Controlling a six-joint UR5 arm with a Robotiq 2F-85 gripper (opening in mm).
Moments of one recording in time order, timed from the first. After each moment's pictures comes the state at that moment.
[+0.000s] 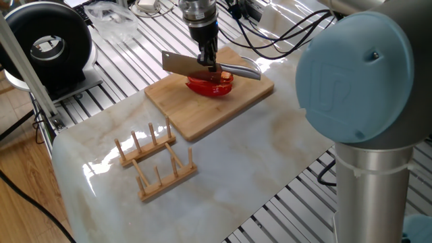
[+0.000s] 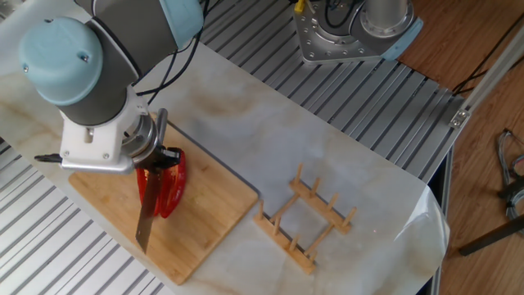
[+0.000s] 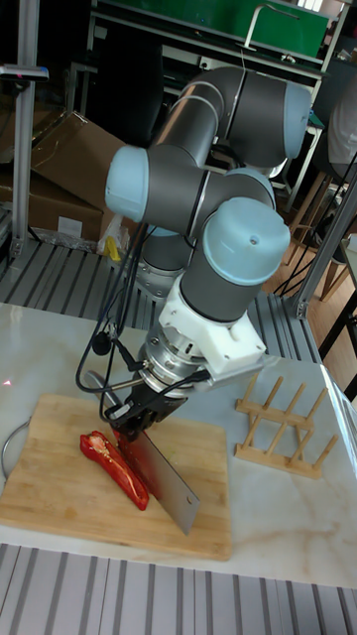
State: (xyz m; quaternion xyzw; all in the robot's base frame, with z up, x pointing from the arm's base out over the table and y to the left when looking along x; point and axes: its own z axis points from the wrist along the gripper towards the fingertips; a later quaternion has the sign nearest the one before) arm 0.637 -0.029 0.083 0.31 -0.95 0.04 0.09
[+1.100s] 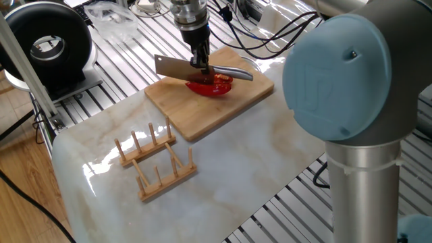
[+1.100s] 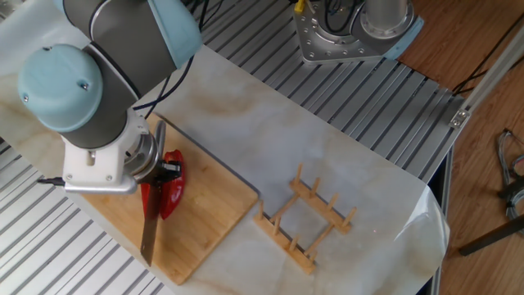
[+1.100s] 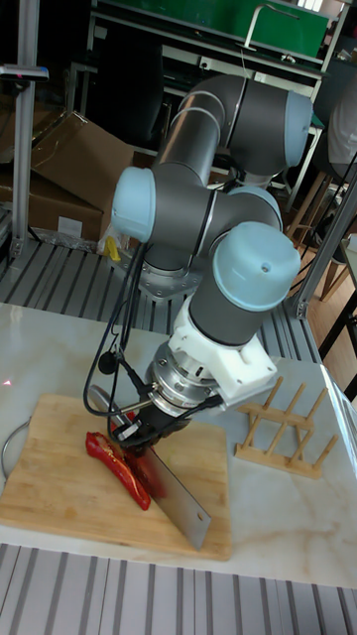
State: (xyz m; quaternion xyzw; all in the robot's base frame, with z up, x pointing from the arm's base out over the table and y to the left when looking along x) arm 0.651 -0.016 0.067 0.33 -0.94 0.04 0.09
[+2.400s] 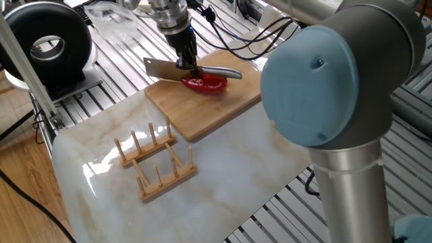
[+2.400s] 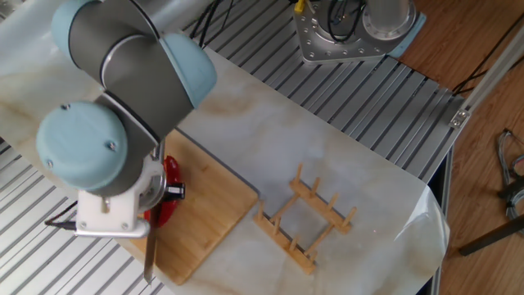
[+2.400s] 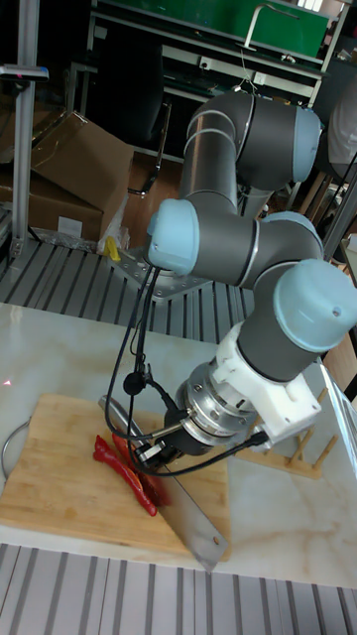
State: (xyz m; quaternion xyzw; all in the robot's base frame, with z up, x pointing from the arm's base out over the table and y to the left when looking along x) arm 0.677 0.010 0.065 0.32 -0.94 0.09 0.11
